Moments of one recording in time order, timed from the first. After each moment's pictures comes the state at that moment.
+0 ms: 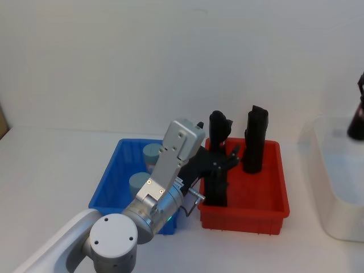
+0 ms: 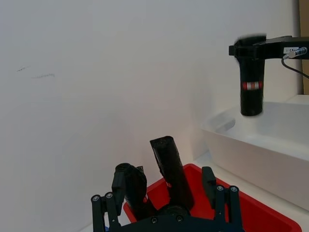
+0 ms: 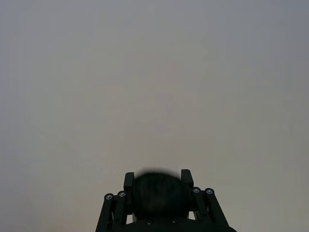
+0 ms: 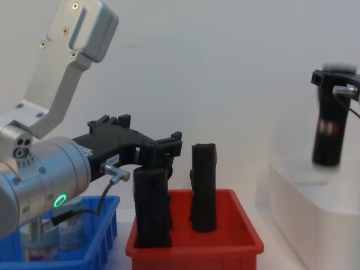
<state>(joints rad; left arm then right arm) -0.24 0.38 0.45 -1.63 -0.20 0.01 -0.01 0.57 0.08 -0.16 -1.16 0.21 -0.01 -0.11</state>
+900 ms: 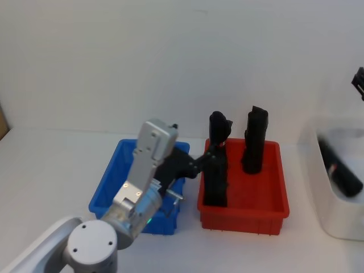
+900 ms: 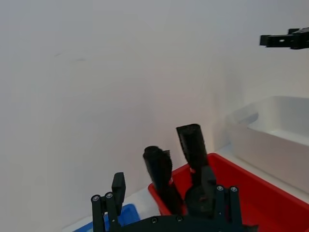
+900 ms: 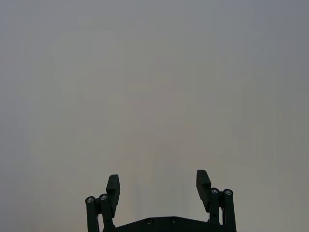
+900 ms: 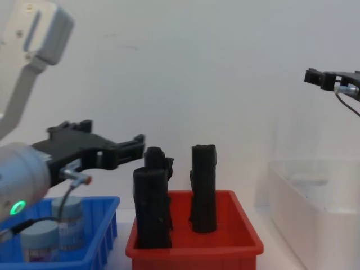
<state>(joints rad) -0.18 0.44 0.42 -1.67 -0.26 0.02 0.07 0.57 0.08 -0.16 -1.16 0.21 -0.03 -0.10</state>
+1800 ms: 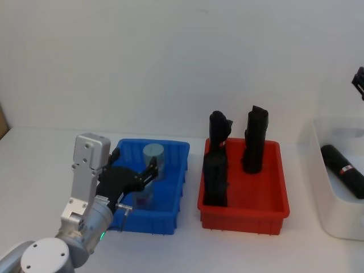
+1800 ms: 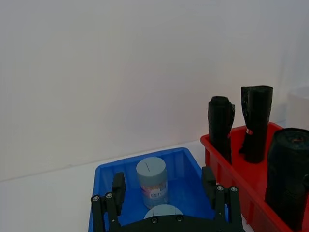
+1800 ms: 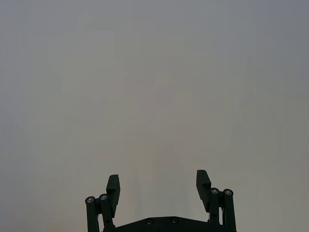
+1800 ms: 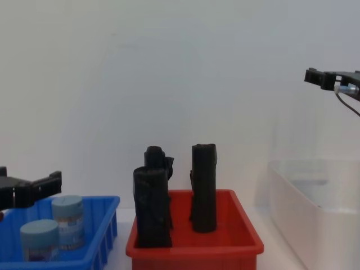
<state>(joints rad) -0.07 0.55 0.33 -1.65 -0.49 -0.01 0.17 0.57 0.08 -0.16 -1.16 0.21 -0.03 -0.10</state>
